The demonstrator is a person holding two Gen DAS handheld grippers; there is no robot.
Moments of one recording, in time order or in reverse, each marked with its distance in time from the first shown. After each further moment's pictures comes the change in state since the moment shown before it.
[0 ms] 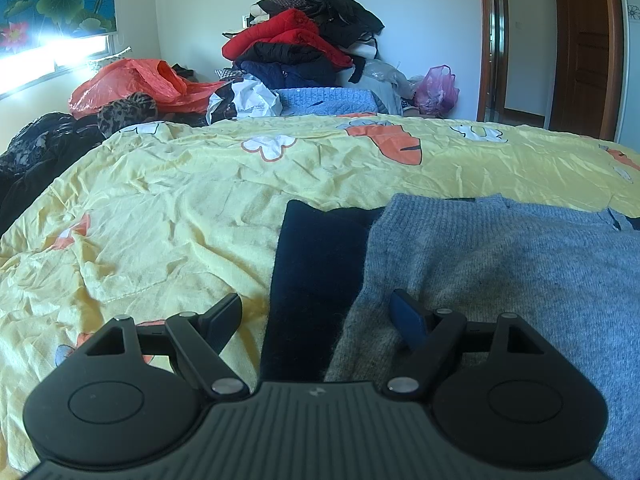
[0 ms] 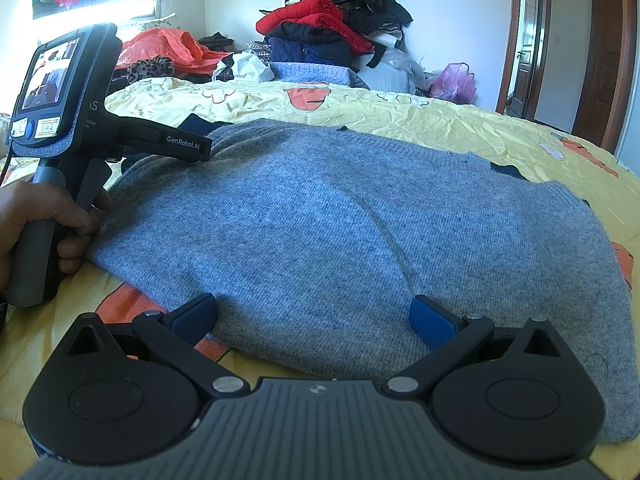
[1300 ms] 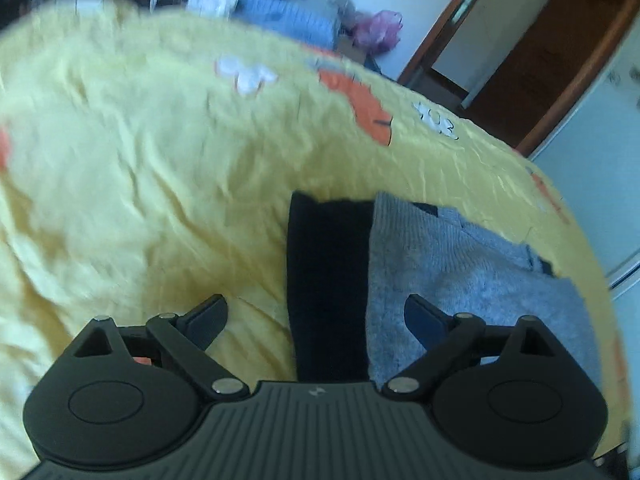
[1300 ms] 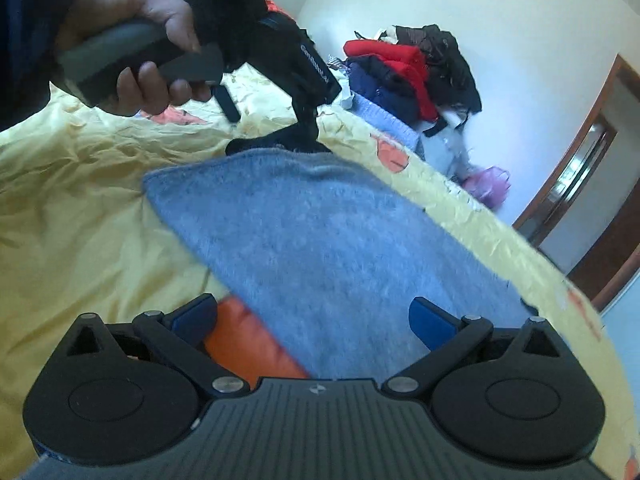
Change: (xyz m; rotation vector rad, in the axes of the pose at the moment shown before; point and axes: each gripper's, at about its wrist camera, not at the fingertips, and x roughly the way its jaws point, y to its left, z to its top) left arm 0.050 0.094 0.048 -0.253 0.322 -0.465; right arm 0.001 0.113 0.013 -0.469 -0.070 -0.081
